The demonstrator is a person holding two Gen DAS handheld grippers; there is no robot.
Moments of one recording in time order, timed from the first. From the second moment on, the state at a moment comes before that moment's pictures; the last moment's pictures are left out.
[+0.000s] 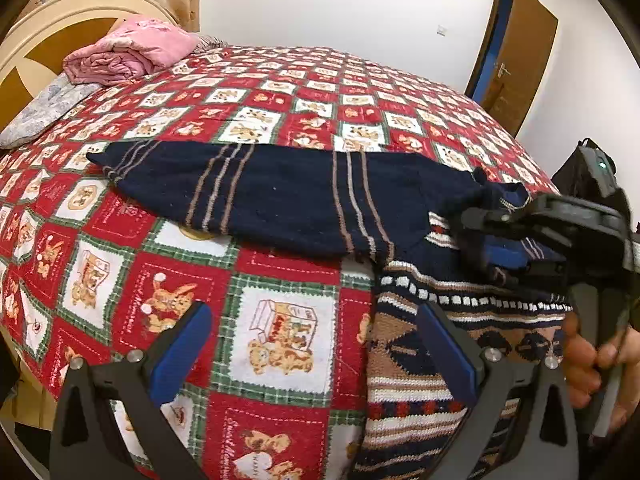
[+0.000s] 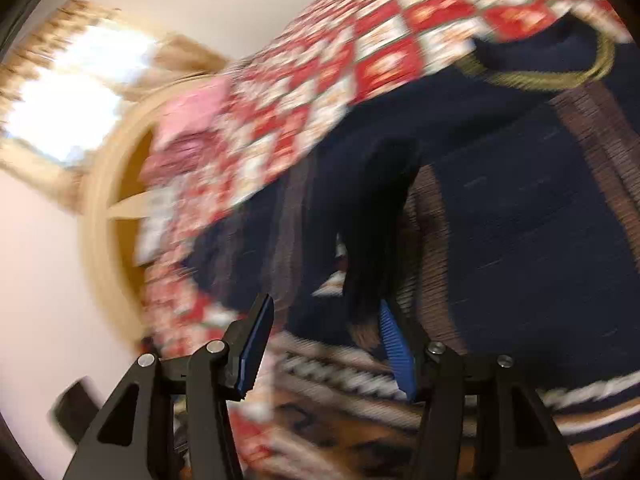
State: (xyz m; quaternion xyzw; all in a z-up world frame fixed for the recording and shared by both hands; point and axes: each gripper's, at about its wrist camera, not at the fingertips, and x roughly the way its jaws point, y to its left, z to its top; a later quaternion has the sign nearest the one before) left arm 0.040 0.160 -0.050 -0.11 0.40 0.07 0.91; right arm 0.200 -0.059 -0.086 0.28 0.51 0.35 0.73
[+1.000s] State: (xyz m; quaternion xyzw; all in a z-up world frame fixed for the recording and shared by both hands) left arm 0.103 0.075 -0.045 0.01 0.40 0.03 0.92; right arm 0.143 -0.363 -0.084 0.17 0.48 -0.05 0.86
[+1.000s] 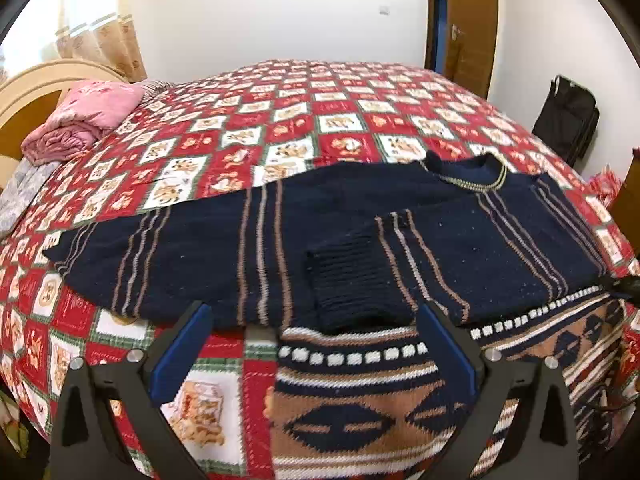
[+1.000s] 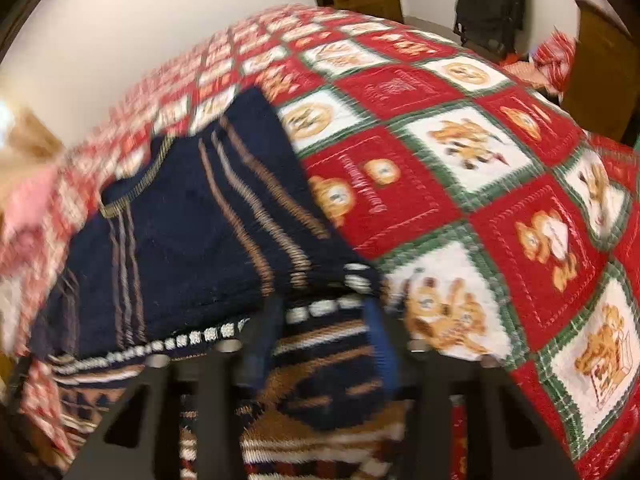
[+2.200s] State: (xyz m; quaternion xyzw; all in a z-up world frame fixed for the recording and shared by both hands) left arm 0.231 0.061 -0.078 -0.01 0.44 -0.02 0.90; right arm 0.329 -0.328 -0.095 0.05 0.44 -0.11 0.89
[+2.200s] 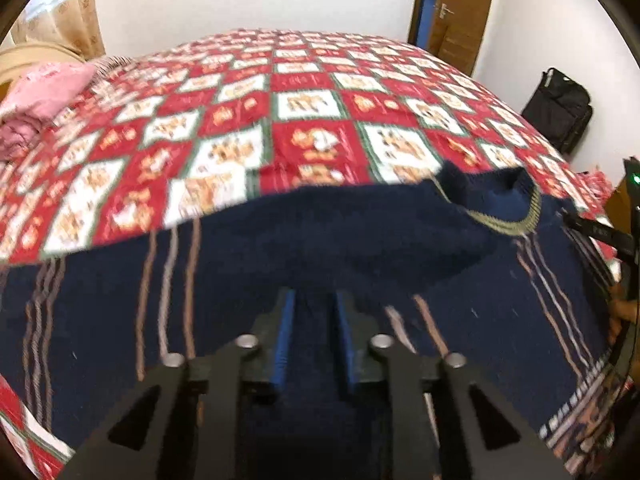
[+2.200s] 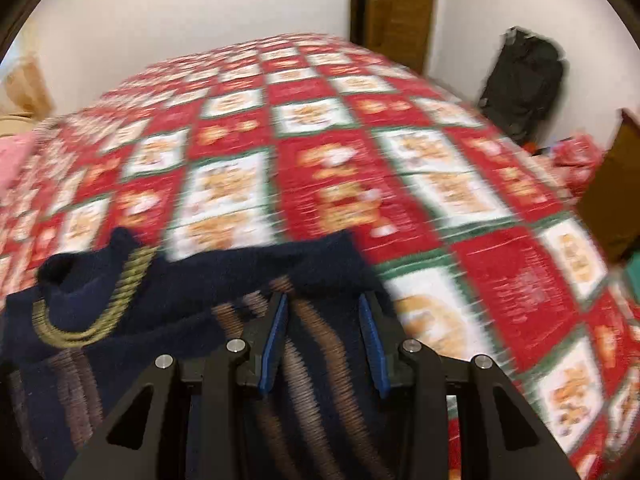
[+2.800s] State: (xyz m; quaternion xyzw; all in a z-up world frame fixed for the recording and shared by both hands) left arm 0.124 0.255 -0.049 -0.09 0.38 0.19 0.90; right arm 0.126 -0.265 0.007 0.11 0.31 0.04 0.94
